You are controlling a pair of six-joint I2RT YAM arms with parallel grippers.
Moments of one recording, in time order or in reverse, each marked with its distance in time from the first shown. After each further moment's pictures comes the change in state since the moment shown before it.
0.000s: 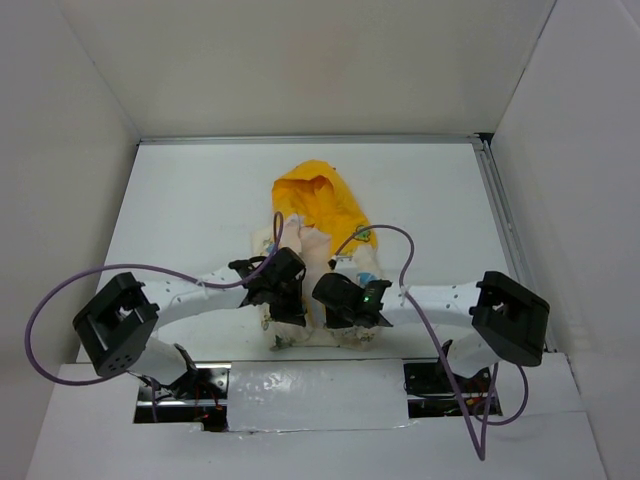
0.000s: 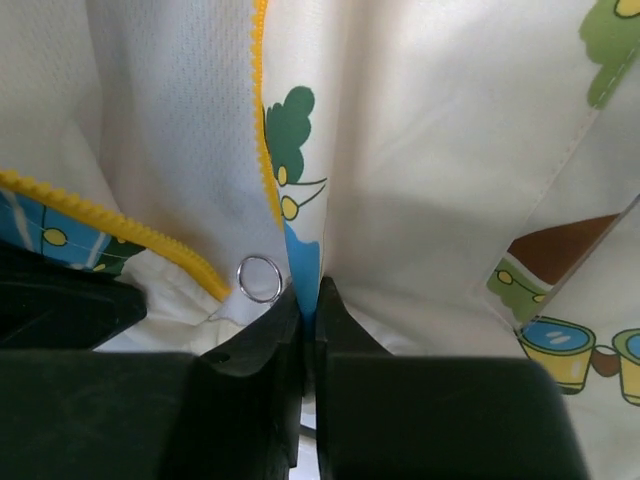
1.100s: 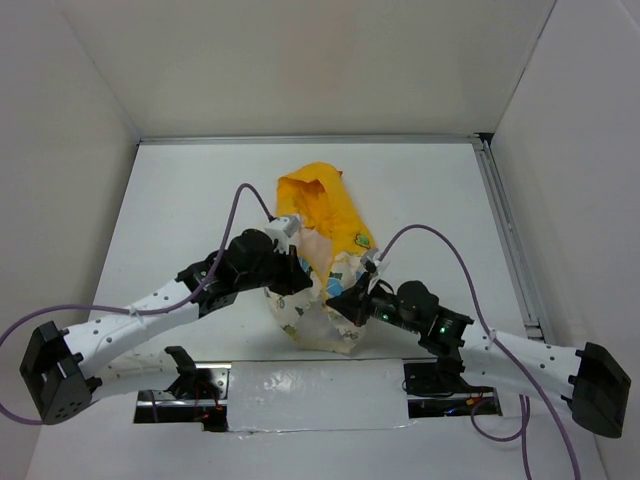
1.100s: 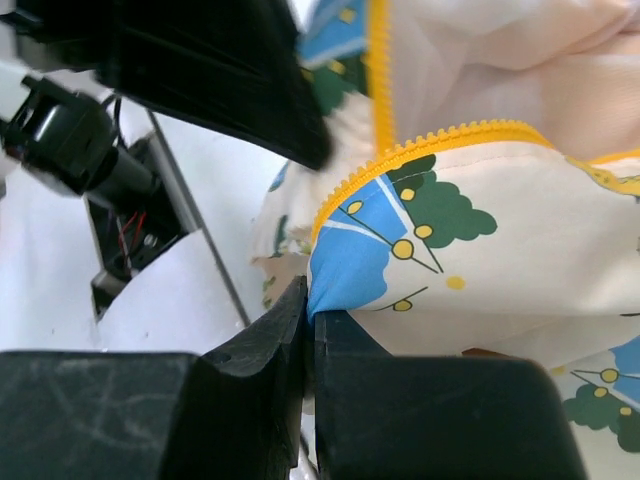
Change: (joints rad) left arm 0.026 -0.352 0.016 0.177 -0.039 0.299; right arm -0.097 -0.720 -0.446 0.647 -0.324 -0.556
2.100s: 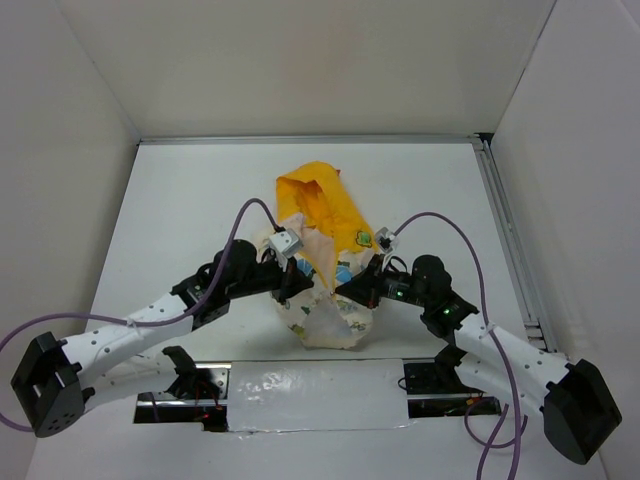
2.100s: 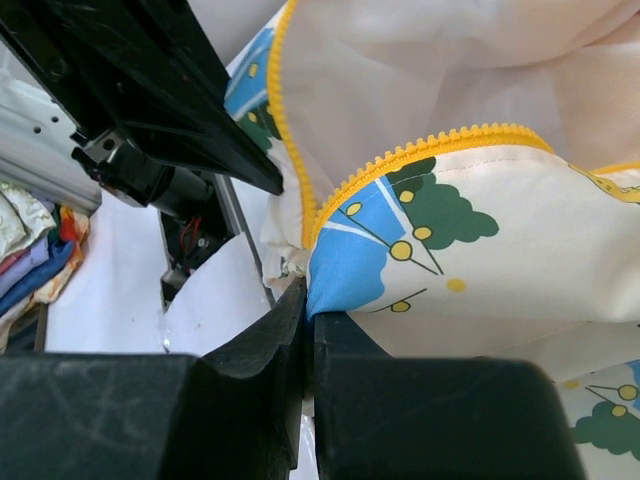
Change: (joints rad) left arm 0.035 -0.090 -0.184 0.313 0.161 0.408; right arm -0.407 0.071 0.005 0.087 -0.501 0.121
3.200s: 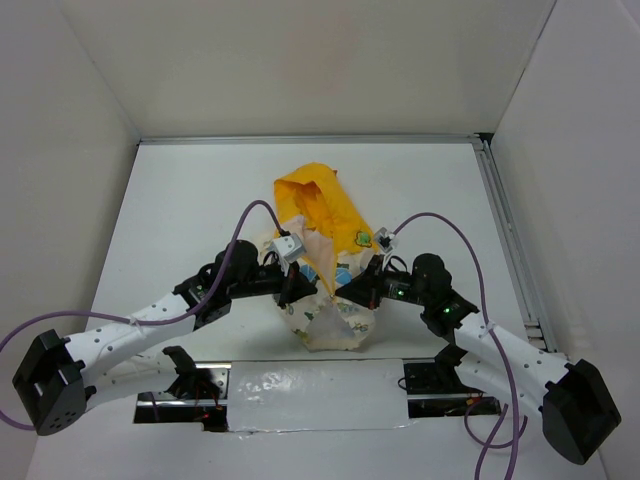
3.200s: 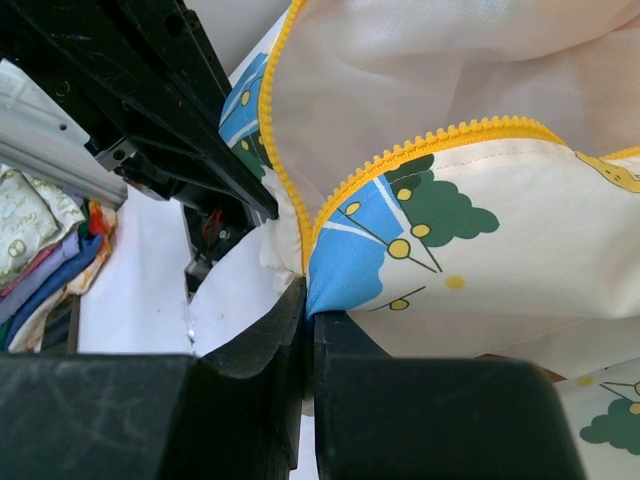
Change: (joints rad) left arm 0.002 0.005 -0.014 0.030 0.116 0.028; right arm -0.014 0.002 0.013 -0.033 -0.047 0.035
